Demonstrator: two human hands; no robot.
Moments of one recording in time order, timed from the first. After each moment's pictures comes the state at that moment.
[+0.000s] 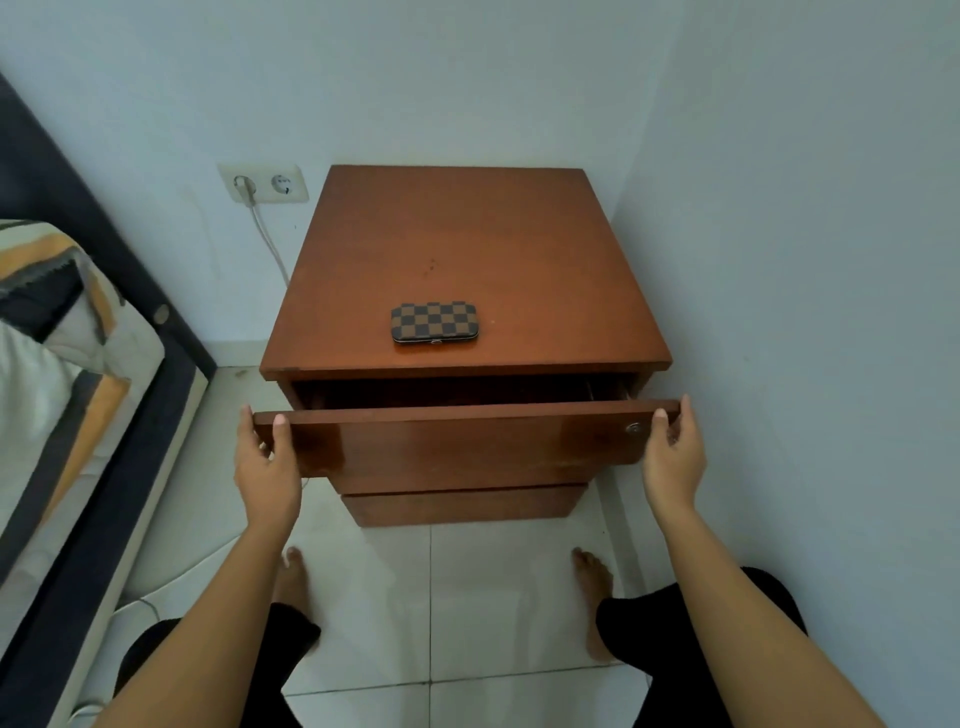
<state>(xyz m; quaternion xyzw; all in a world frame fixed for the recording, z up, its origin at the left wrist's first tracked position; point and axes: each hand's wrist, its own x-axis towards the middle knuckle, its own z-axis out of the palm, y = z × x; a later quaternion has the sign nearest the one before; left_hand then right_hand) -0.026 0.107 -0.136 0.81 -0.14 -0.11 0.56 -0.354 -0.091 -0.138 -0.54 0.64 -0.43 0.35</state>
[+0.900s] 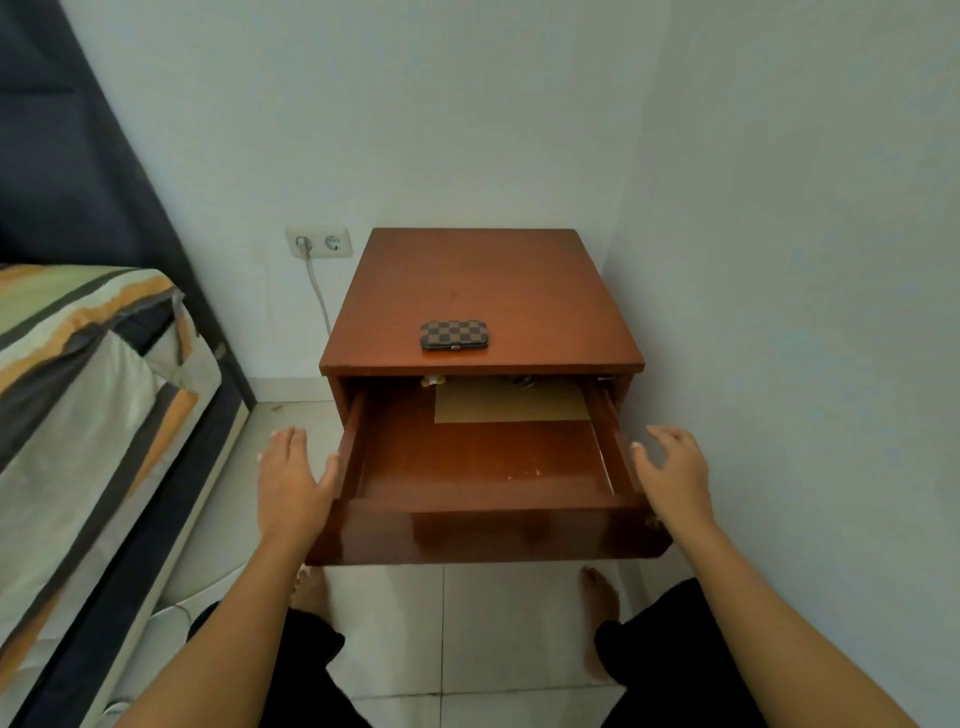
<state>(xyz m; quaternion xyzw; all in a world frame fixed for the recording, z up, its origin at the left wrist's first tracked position) -0.060 0.194 -0.110 0.89 -0.34 0.03 0.29 -0.402 -0.004 -0.084 -0.72 0.57 -0.32 0.24</state>
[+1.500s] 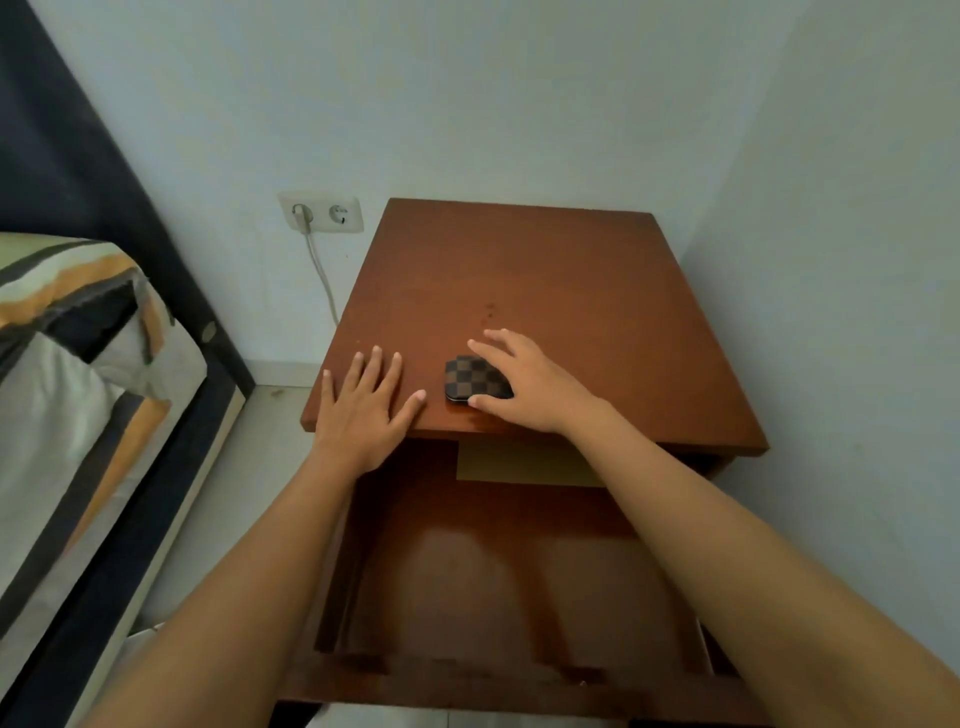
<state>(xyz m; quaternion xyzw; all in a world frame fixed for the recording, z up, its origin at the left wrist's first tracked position) 0.036 0.001 -0.105 0.87 -0.48 -0.03 0.06 -0.134 -0.138 -0.051 -0.95 0.25 -0.02 0.18</state>
